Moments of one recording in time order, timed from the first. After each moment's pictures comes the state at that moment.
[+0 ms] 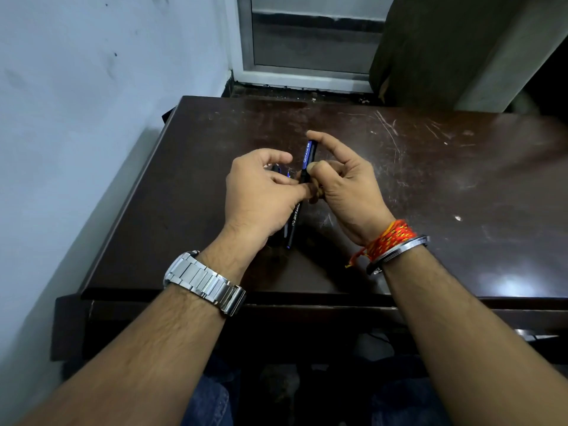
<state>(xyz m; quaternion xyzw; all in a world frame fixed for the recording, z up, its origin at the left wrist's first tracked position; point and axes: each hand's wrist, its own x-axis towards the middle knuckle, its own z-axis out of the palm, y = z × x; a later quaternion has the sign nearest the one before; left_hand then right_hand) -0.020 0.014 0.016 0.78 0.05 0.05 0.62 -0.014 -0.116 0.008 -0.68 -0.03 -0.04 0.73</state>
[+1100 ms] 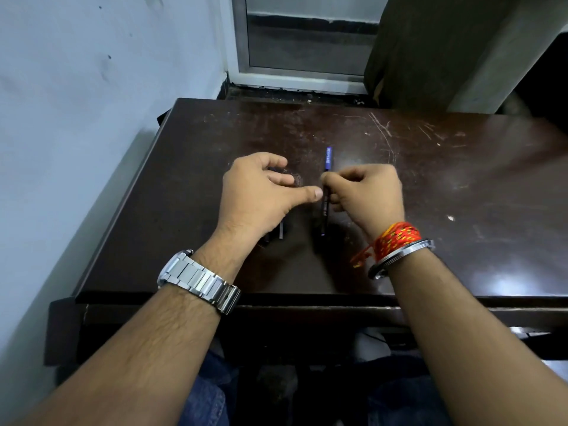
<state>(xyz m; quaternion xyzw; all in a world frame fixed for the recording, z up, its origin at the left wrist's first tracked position) -0.013 0.017 0.009 0.82 0.02 0.05 0.57 -0.017 -0.142 0.007 -0.83 0.16 -0.12 0.52</state>
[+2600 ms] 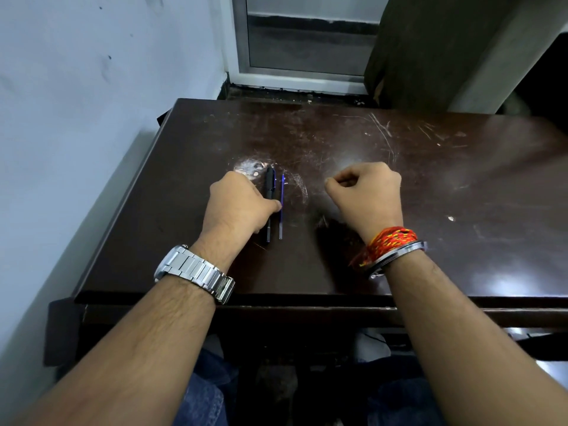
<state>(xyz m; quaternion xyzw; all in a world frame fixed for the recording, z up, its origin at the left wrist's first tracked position) -0.002 0.034 0.002 0.91 0.11 -0.03 0.40 -0.020 -0.143 0.012 -0.92 0.11 -0.19 0.34</state>
